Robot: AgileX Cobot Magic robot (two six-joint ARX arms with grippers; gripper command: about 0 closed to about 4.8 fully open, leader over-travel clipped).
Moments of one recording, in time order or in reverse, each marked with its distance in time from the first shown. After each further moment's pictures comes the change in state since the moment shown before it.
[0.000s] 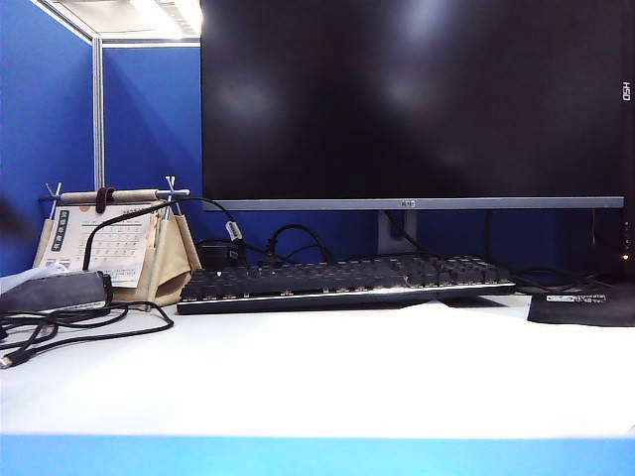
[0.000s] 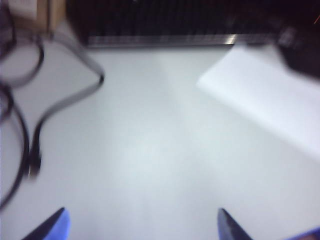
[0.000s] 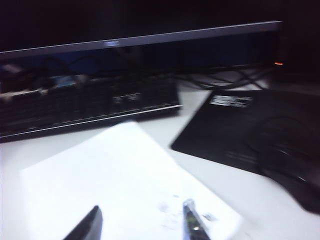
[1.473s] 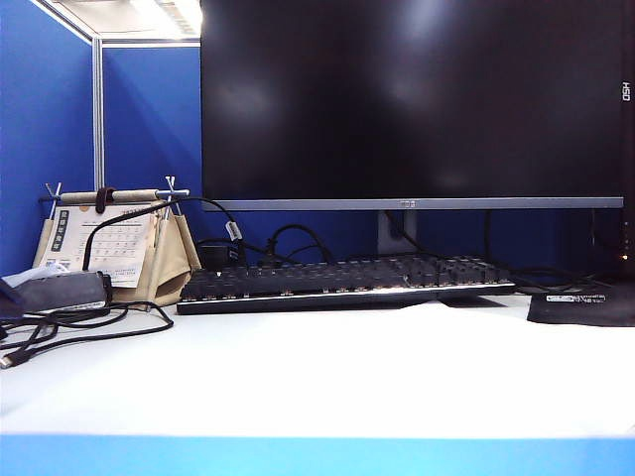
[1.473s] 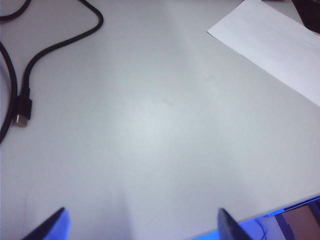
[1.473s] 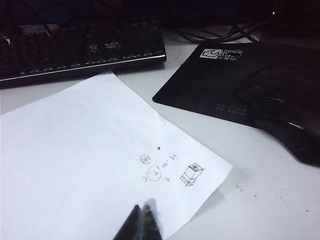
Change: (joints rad) left arm 0.000 0.001 -0.054 -0.044 0.032 -0.023; right arm -0.006 -0.009 -0.125 -0.016 0.019 0.005
